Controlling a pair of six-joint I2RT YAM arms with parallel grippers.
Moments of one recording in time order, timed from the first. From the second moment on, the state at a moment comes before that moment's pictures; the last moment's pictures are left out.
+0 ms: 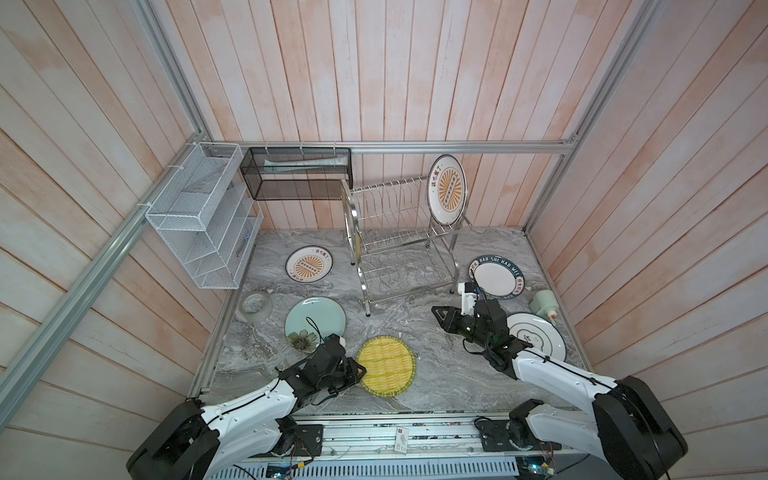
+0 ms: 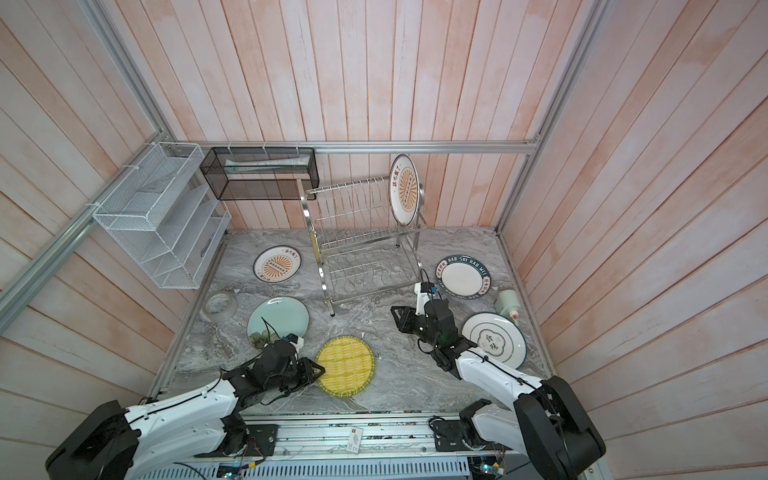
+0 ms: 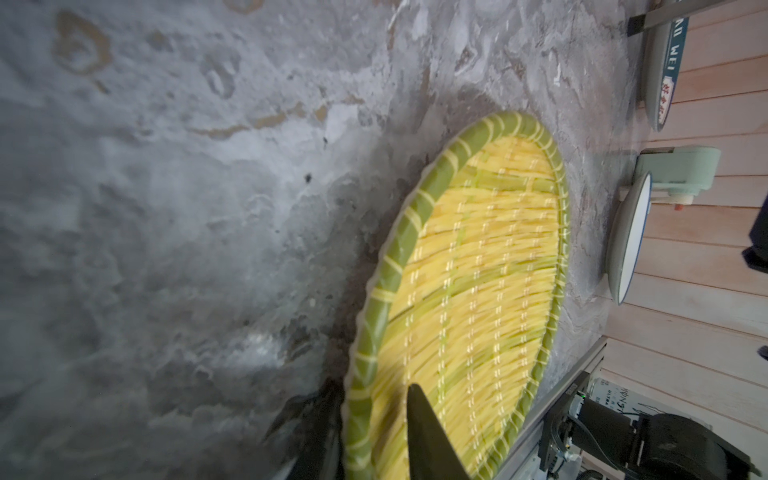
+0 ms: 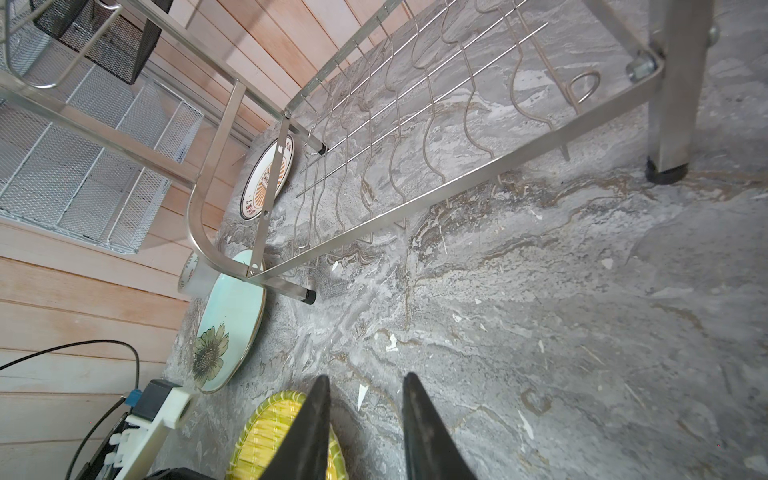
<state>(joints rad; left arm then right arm) -0.73 1.02 0.22 -0.03 0.21 -1.06 0.50 1.18 0.41 0.34 -0.21 0.71</state>
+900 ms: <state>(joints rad) -0.73 0.99 0.25 -0.02 0.20 -1.06 0.50 1.13 0.40 0.33 -0.21 0.71</state>
